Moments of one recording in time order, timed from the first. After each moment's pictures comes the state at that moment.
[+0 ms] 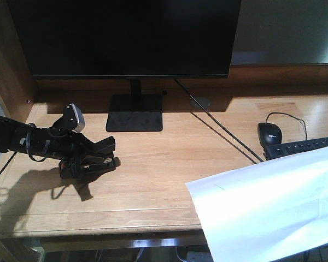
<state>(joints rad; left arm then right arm) 0.02 2.15 -1.26 -1.30 0.87 2.12 0.18 0.39 0.01 -0.29 -0.78 1.49</state>
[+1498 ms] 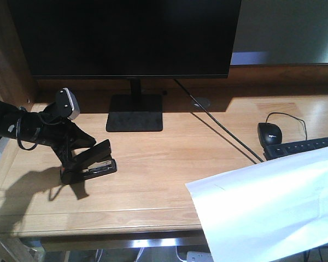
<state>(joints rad) 0.01 2.02 -1.27 -1.15 0.83 2.00 0.18 0.39 0.01 -0.29 -0.78 1.49</state>
